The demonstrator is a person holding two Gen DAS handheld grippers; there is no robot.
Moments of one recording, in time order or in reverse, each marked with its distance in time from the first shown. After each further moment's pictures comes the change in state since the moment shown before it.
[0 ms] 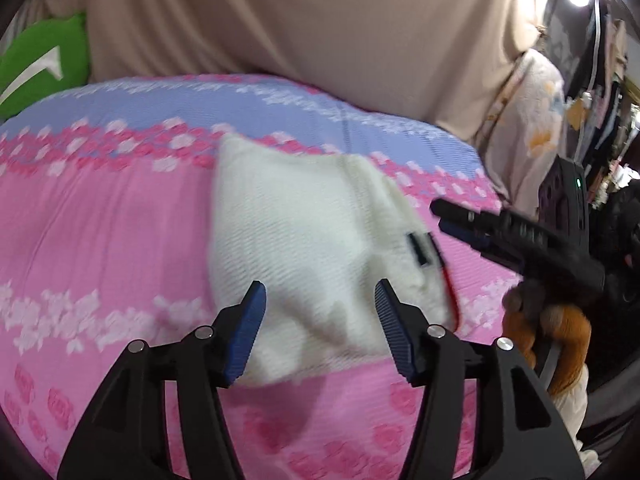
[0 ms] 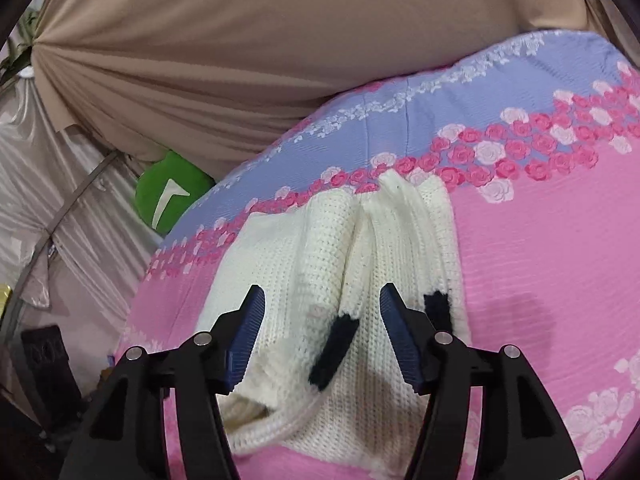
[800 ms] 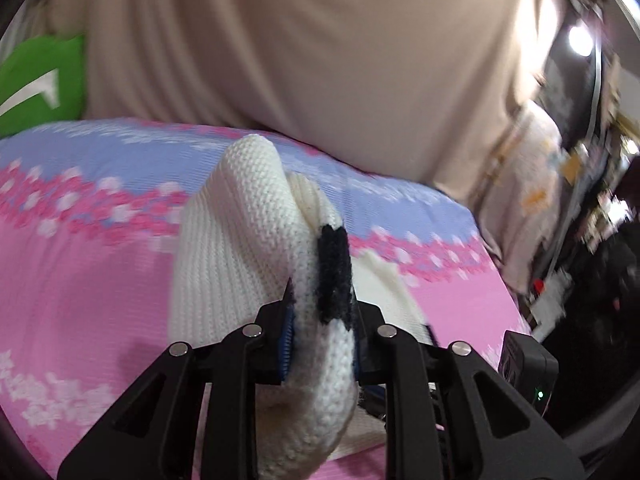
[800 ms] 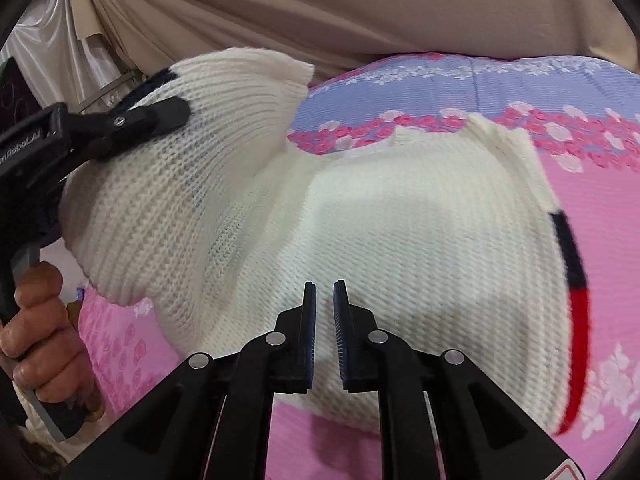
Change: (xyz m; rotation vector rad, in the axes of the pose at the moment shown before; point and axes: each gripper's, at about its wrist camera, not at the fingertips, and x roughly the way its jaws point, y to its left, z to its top) left arm 0.009 -0.001 0.071 0.006 -0.146 -0.090; right arm 0.026 0.058 -0.072 -0.218 0.051 -0.079
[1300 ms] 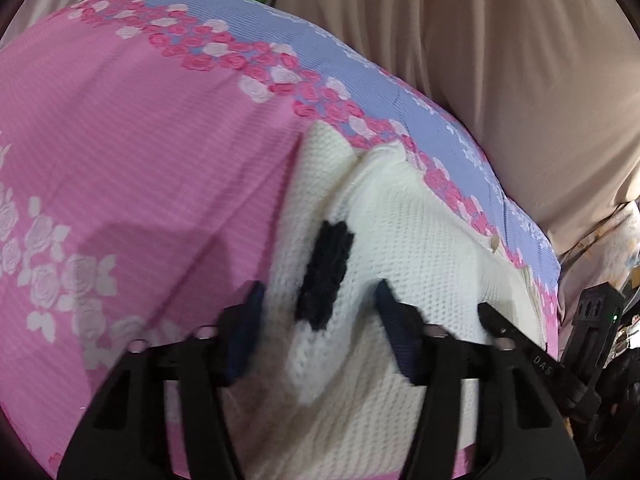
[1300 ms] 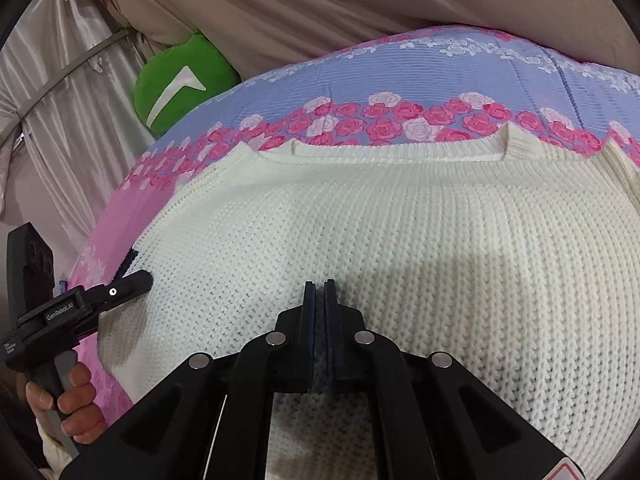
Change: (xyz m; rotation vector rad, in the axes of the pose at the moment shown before) left arm -0.022 0.230 -0.071 -0.453 0.097 0.233; right arm 0.126 0.063 0.050 -0.071 0.130 0.015
